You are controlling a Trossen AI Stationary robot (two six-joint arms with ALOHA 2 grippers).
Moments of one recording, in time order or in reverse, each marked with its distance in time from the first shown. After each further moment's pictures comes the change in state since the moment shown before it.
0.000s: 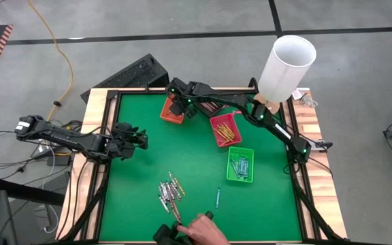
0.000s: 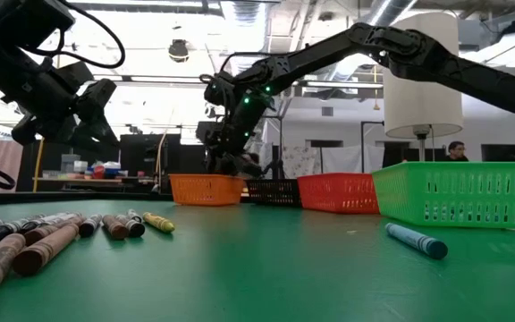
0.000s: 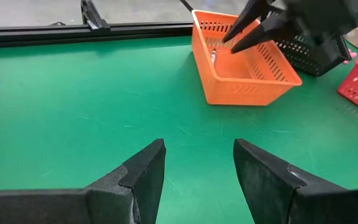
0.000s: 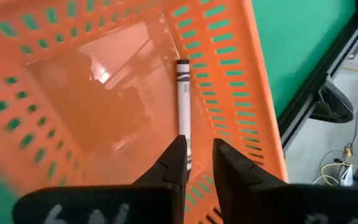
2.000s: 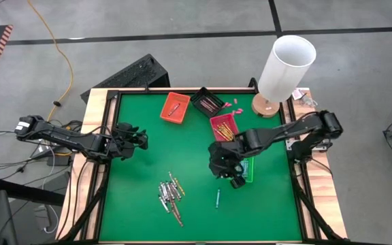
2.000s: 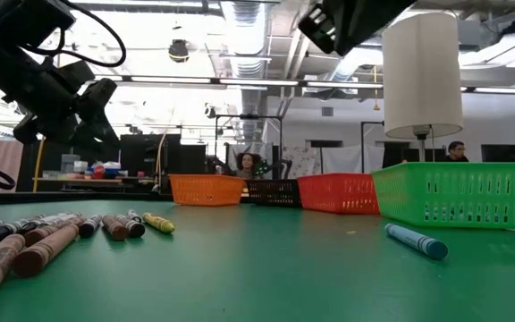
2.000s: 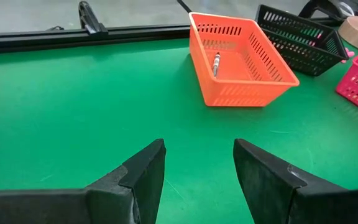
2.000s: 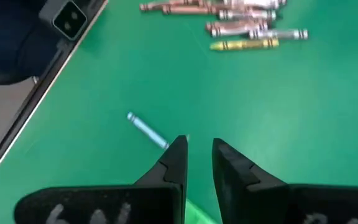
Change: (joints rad) left arm 0.000 0.000 0.000 0.014 -0.004 0.029; right arm 0.635 -0.938 -0.974 -0.067 -0.210 1.070
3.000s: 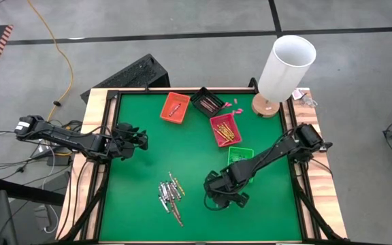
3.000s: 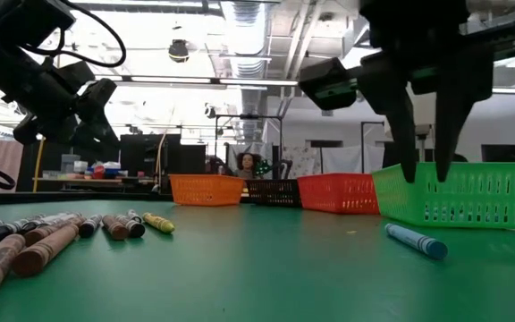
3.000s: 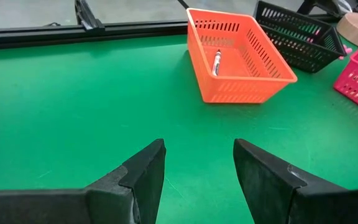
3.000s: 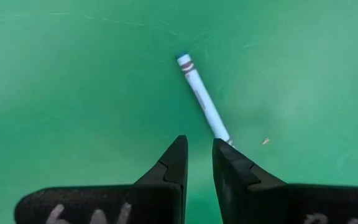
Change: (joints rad) left arm 0.000 0.000 0.000 -0.002 0.016 -0.003; right arm 0.206 0.282 -0.017 -0.009 0.112 -0.269
